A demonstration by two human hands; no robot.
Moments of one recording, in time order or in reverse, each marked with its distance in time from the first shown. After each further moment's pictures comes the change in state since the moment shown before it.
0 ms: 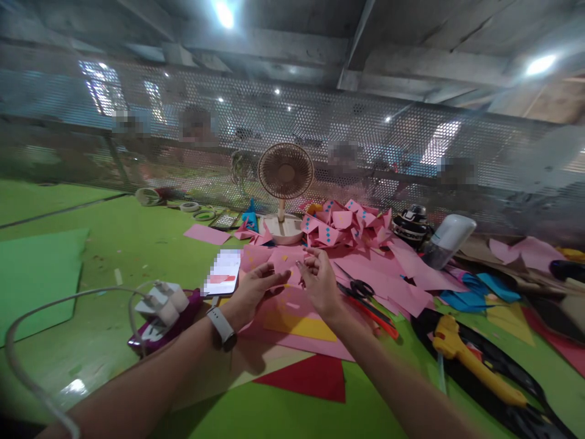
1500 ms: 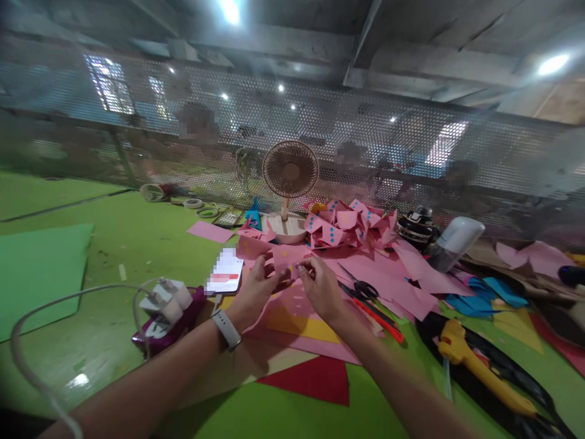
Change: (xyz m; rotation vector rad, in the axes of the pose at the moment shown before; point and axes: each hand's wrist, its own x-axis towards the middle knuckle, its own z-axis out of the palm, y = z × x) left_hand -0.006 0.002 0.011 -0.028 0.045 0.164; right_hand -0.005 -0.002 -0.003 -0.459 -0.114 -0.142
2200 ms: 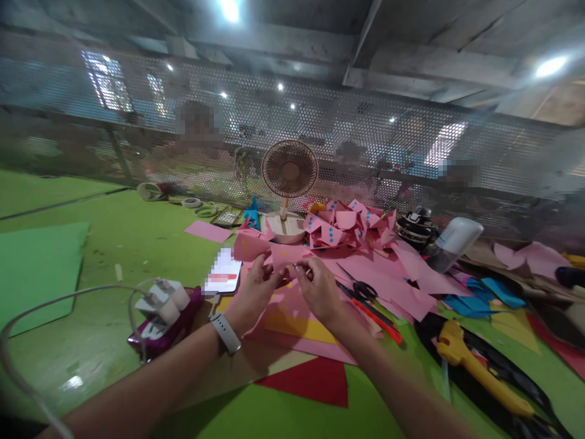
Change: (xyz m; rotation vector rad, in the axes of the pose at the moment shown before) left_hand 0.001 -0.005 0.002 0.004 -0.020 0.096; right_hand 0.001 -0.003 0.001 -0.039 0.062 -0.061
